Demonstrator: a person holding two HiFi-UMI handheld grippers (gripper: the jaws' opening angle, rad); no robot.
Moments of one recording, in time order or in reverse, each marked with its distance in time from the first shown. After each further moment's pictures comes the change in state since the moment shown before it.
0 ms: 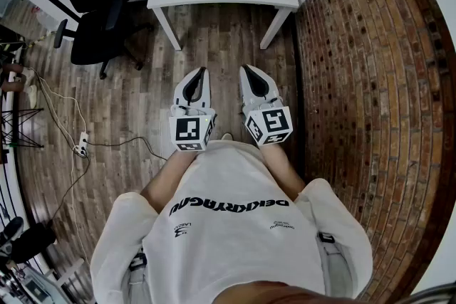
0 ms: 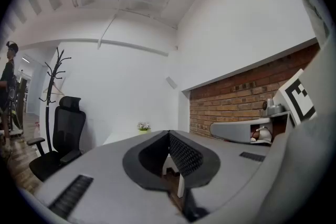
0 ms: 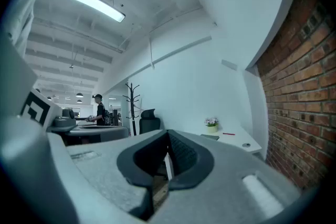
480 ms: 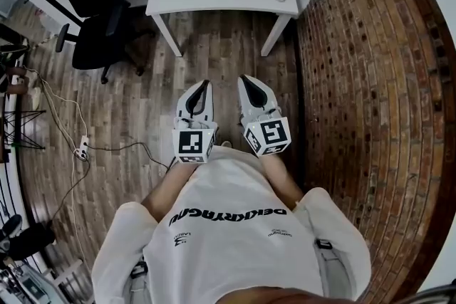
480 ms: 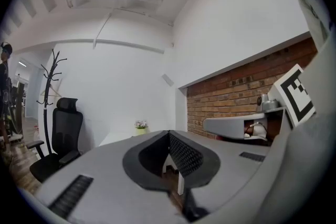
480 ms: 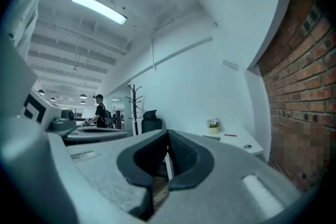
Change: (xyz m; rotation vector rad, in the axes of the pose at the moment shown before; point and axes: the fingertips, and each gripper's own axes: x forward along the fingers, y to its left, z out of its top) left arm 0.016 -0.035 -0.015 0.039 0.017 -0.009; right arm -0.007 -0.025 -0.005 -0.007 -0.020 0.037
